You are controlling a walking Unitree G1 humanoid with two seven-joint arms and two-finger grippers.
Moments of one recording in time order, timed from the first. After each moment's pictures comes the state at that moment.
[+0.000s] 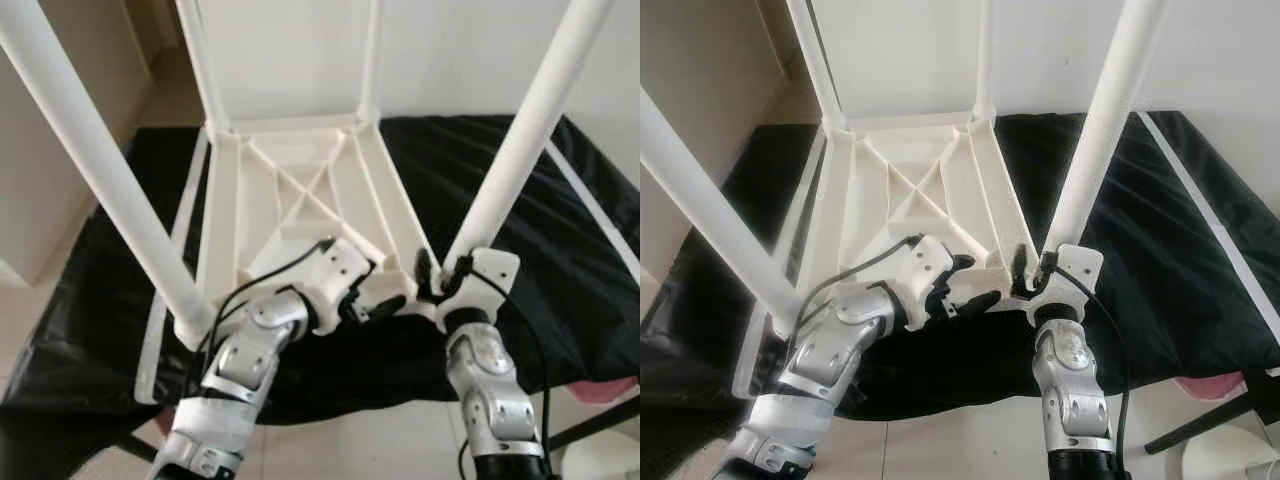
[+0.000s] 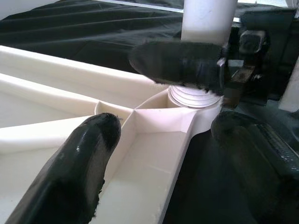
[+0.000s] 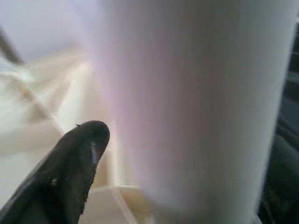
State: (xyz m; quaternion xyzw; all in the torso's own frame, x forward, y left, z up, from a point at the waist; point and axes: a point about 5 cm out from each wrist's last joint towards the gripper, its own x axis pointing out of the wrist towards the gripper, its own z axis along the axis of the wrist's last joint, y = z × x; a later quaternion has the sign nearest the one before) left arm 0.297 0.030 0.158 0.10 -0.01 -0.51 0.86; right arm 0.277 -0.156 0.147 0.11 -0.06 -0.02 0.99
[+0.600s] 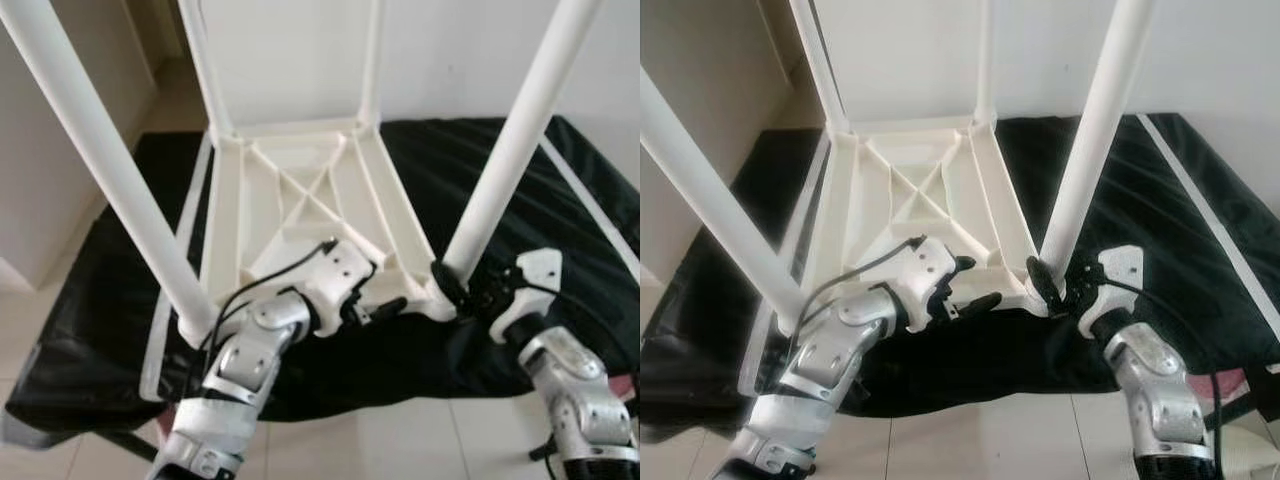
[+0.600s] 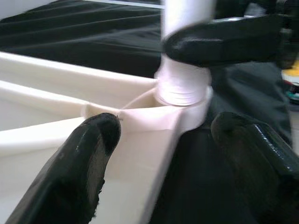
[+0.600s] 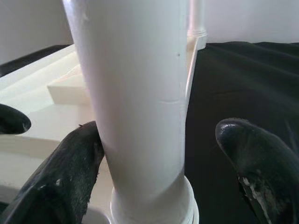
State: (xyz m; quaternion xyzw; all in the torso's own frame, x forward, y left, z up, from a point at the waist) left arm 0.293 0.025 0.155 0.11 -0.01 -0.52 0.85; right arm 0.273 -0.212 0.150 -0.01 -0.04 0.18 0.98
